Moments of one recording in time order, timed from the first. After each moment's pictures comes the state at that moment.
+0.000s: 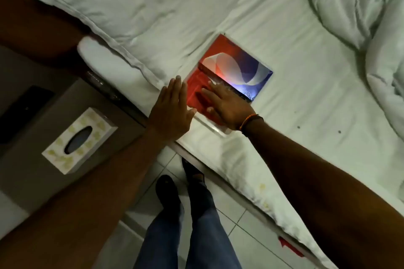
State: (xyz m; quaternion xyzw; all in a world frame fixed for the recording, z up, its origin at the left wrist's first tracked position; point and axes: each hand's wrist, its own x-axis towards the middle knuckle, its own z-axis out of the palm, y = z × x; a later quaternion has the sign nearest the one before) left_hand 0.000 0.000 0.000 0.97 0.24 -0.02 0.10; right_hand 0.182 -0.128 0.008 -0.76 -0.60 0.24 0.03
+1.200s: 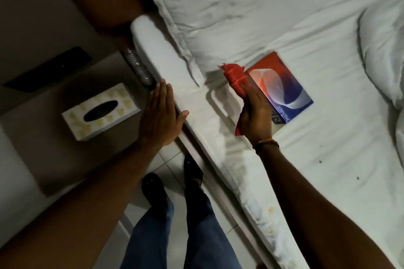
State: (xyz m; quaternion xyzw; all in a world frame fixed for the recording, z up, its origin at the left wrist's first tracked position) left_hand -0.119 0.037 -0.027 0.88 0.45 0.01 0.17; right_hand 0.118 -0.090 0.023 -0.81 -0.44 0.18 0.35
